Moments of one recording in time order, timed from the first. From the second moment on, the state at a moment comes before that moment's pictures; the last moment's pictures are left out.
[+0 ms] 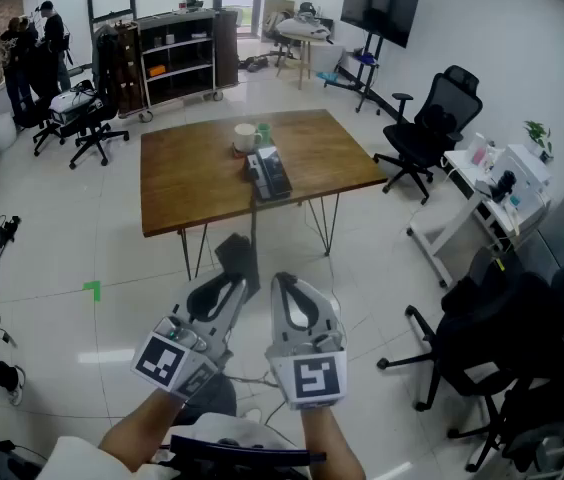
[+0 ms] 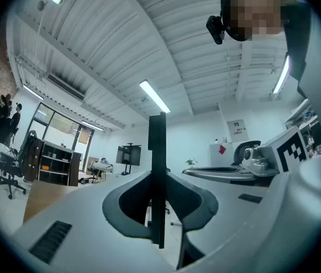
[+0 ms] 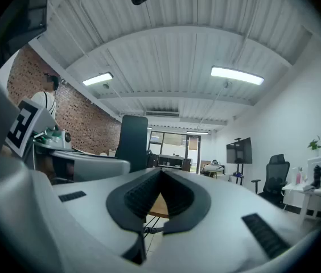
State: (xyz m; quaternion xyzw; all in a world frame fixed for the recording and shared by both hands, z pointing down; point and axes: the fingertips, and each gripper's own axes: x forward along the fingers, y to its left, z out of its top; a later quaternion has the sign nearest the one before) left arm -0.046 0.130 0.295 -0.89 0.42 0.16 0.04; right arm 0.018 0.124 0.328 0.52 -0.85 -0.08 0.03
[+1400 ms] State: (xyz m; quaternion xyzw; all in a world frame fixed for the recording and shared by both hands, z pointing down) left arm -0.019 -0.020 0.327 -0.90 0.40 0.16 -0.02; right arm 0.039 -0.021 0.350 0.51 -0.86 -0.06 0.06
